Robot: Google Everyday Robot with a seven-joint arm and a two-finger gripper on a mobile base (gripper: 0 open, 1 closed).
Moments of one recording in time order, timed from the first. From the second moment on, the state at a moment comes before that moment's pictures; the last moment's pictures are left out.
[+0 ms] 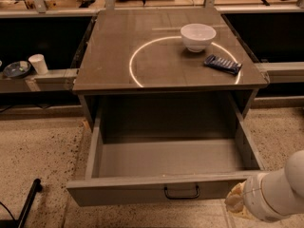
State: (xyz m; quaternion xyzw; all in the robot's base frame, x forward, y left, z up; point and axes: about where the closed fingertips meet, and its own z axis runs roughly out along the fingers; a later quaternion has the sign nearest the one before) arm 0.323 -0.222 0.652 -0.64 0.75 0.06 0.16
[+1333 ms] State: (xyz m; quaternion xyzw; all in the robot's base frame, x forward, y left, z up) arm 0.400 -0.219 0.628 -0.60 0.76 0.01 0.24
